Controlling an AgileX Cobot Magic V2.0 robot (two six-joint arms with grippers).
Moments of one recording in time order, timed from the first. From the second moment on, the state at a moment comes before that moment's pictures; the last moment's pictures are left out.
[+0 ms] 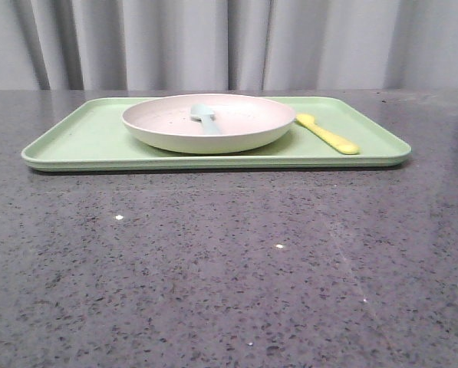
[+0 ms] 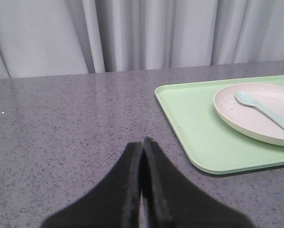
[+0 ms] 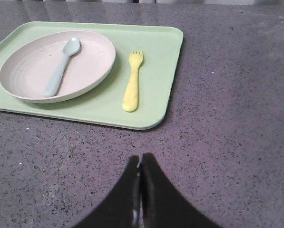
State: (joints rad) left arm -0.10 0.28 -0.32 -0.12 0.25 0.08; right arm 0.29 0.51 -0.54 0.12 0.50 0.06
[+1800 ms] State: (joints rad) left arm 0.04 0.00 0.00 -0.10 0.05 0.08; right arm 0.29 0.51 -0.54 0.12 0.50 0.06
